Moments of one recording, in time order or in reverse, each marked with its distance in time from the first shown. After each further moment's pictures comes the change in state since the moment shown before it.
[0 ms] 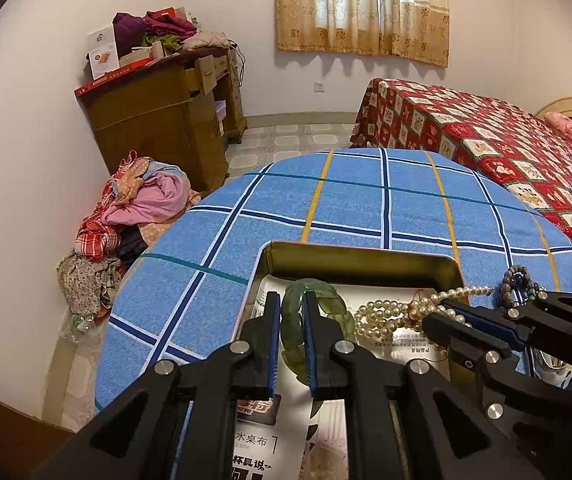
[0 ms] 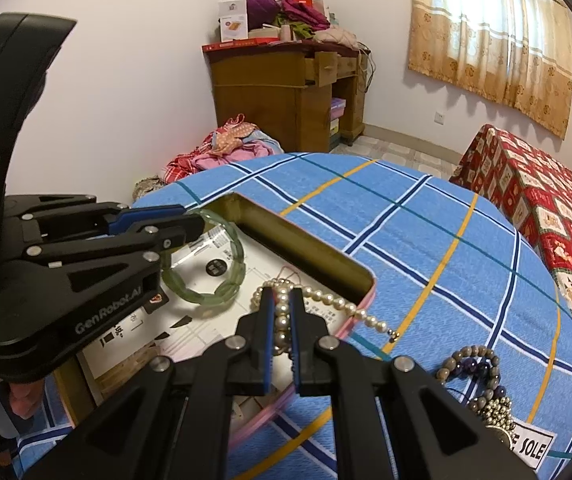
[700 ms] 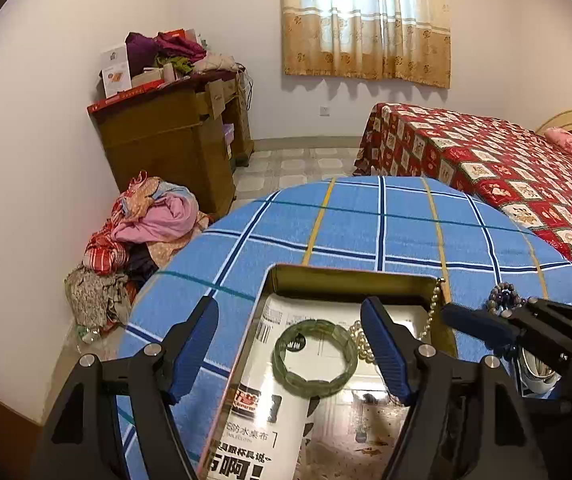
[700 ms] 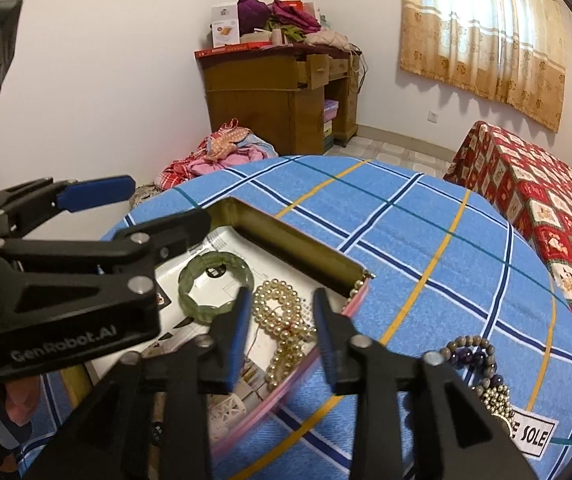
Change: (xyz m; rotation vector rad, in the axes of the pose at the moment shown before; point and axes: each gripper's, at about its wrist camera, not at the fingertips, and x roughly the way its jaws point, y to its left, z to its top) left arm -0.027 0.000 -0.002 -0.021 -0.085 0.021; right arm -0.011 -0.004 -0.004 0.036 -0.024 -0.005
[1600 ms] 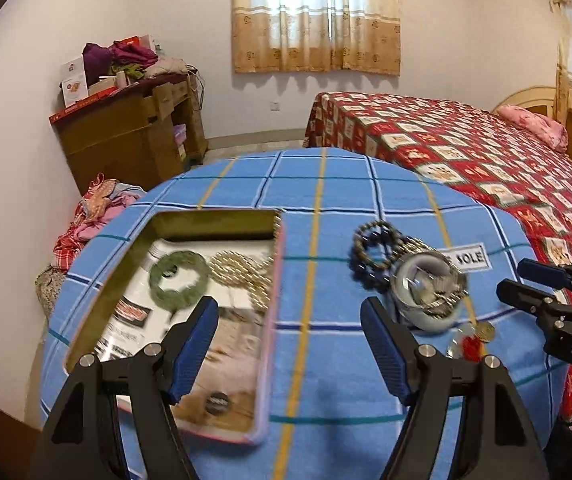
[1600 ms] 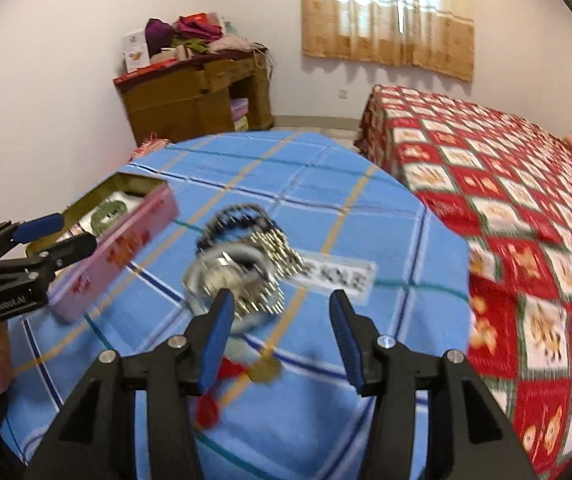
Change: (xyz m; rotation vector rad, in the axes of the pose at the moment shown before) left arm -0.061 -0.108 -0.058 0.085 0.008 -0.132; right arm -0.120 -0.116 -0.104 0.209 0.014 -0.192
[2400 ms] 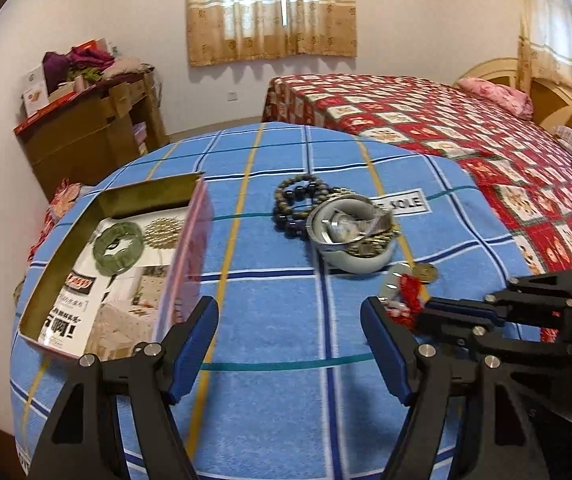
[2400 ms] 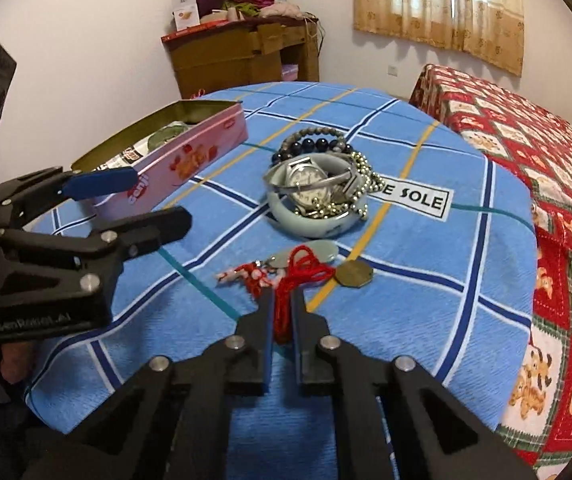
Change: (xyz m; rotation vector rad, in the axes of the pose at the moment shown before) left arm -0.009 -0.047 -0.031 0.098 0.039 -0.111; right arm -0.003 0.035 -0.050 -0.118 0.079 0.144
